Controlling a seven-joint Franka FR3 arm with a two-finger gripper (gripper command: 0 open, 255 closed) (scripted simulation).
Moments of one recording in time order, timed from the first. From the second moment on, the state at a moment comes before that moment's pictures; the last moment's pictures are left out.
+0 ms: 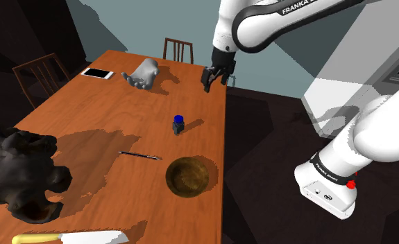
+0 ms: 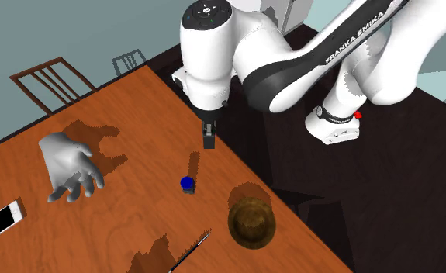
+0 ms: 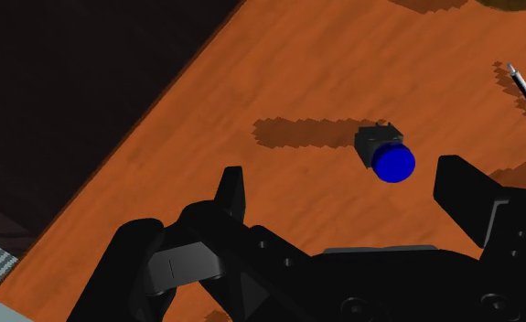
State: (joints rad) arm 0.04 -0.12 0.26 -2.34 0.02 2.26 0.31
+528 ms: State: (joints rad) arm 0.07 0.18 0.28 -2.20 -0.08 2.41 0.43
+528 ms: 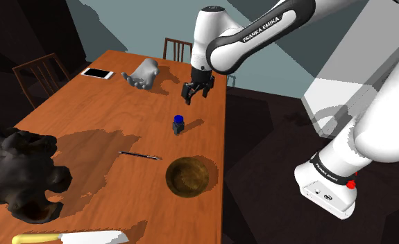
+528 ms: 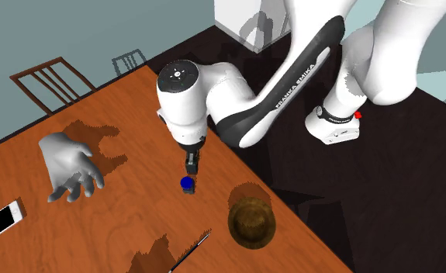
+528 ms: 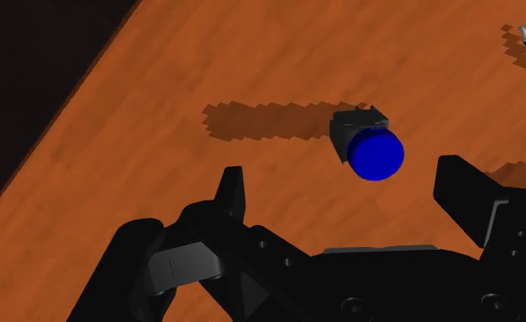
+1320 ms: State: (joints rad) arm 0.16 0.57 0.24 -1.93 -0.18 2.51 0.54
